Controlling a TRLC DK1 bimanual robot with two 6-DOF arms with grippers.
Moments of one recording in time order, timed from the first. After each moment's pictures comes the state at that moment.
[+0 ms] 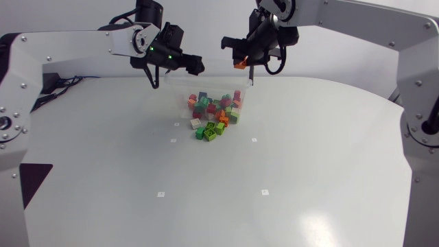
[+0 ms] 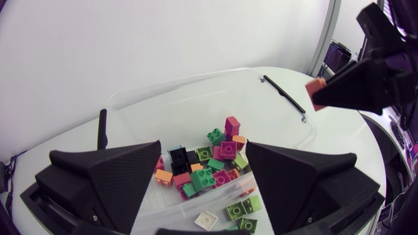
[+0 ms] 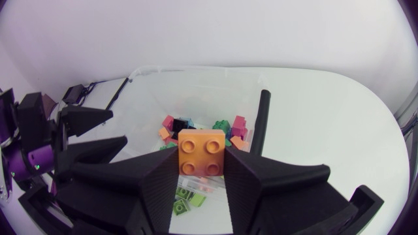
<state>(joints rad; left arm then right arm) -0.27 2.17 1.89 -0.31 0.29 0.13 0.38 2.18 2.13 -0.69 -0.02 0.34</state>
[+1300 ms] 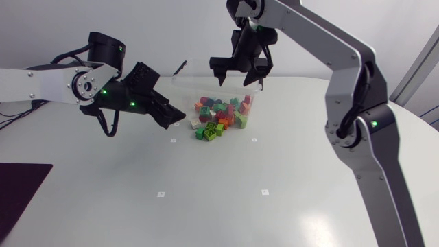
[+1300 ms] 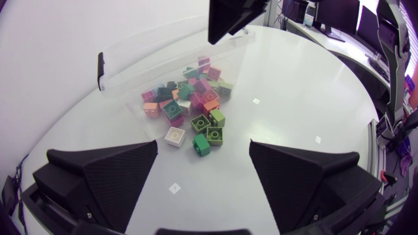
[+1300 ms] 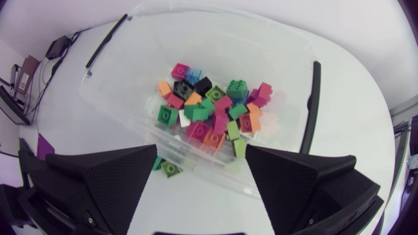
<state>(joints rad) -0.24 1.67 1.14 -0.22 0.43 0.44 0.44 2.49 2.66 -1.27 0.00 0.29</state>
